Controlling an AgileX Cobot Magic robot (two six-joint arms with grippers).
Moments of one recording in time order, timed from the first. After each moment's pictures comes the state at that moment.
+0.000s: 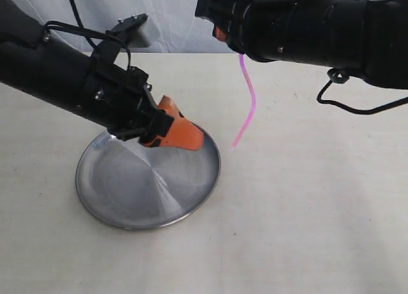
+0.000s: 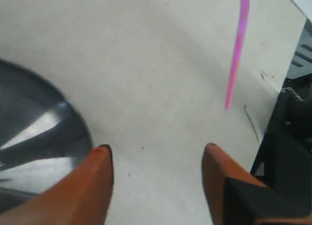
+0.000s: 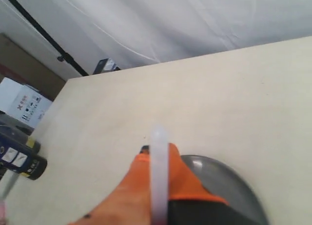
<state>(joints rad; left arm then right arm) -0.35 1.49 -0.99 -0.98 0.87 0.85 0.62 1.46 -0.97 1.67 0.06 -1.12</state>
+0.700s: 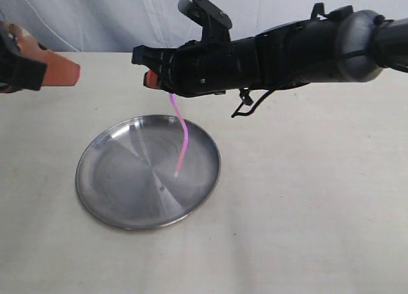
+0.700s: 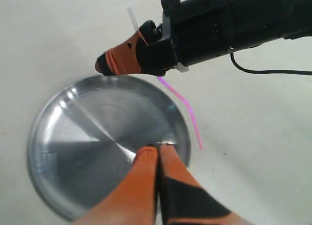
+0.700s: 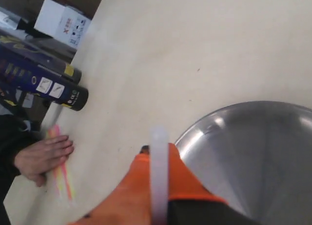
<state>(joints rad) -0.19 1.02 -0.99 -0.53 0.88 0.45 0.62 1.90 -1.23 1.71 0.43 -1.12</state>
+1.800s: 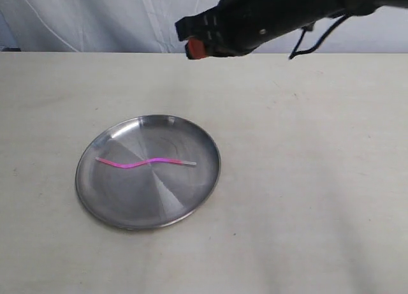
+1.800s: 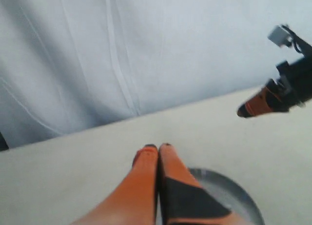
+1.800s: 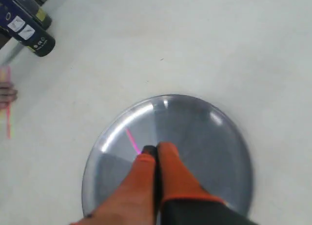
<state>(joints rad) -0.19 0.44 -0.96 -0.08 0.81 0.07 0.48 1.67 -1.33 0.82 0.65 -0.63</state>
